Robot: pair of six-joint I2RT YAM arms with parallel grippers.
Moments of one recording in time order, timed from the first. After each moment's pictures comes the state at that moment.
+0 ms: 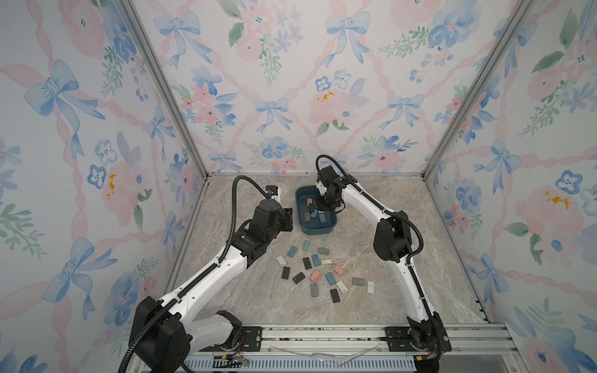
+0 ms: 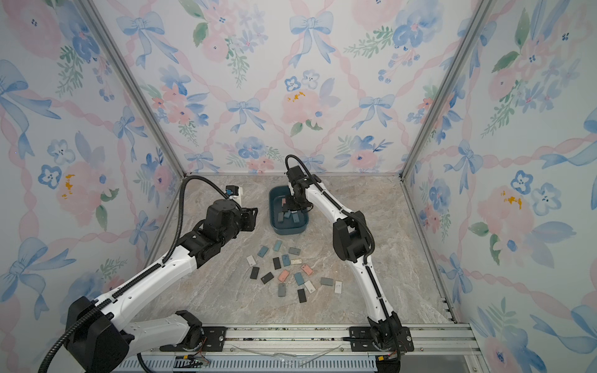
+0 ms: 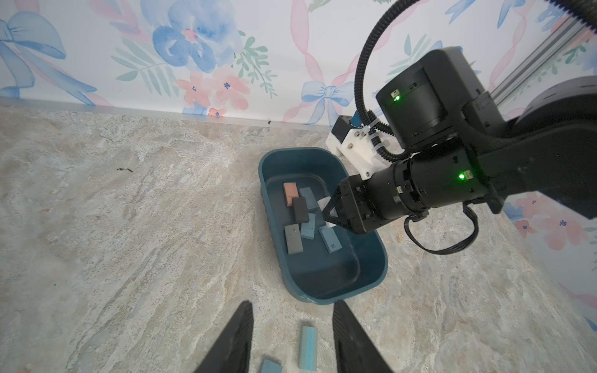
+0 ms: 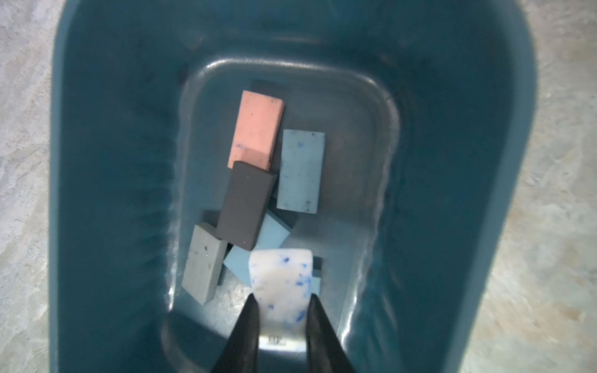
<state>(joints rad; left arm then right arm) -0.54 1.19 0.93 -0.21 -0.20 -0.39 0.52 2.49 2.35 -1.02 -0.07 0.25</state>
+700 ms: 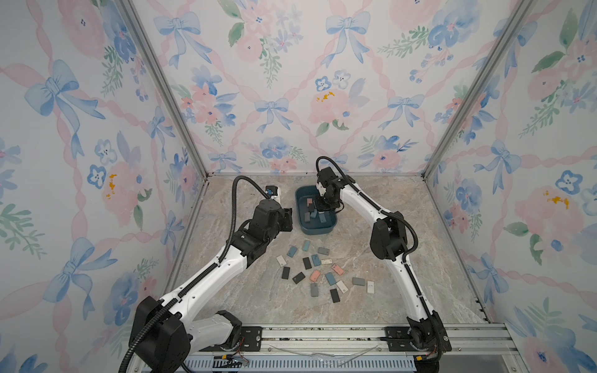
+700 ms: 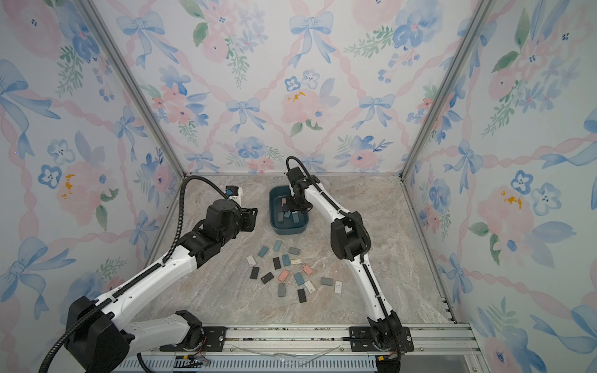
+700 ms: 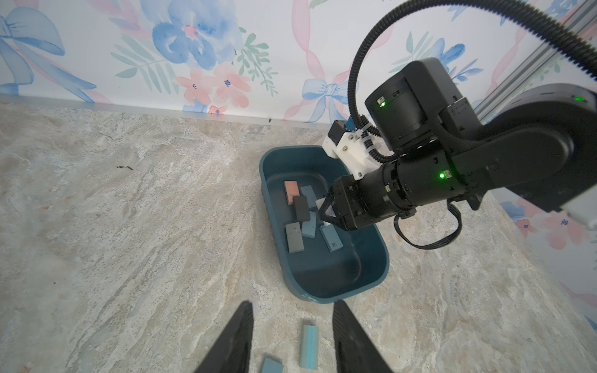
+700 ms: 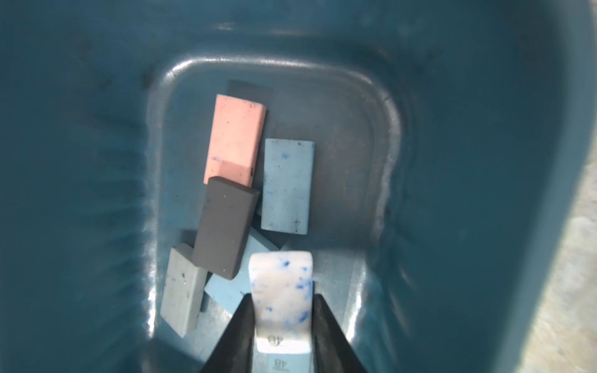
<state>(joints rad) -0.54 1.20 0.93 -0.21 -0.20 -0.39 0.52 2.56 2.43 -1.05 -0.07 0.28</state>
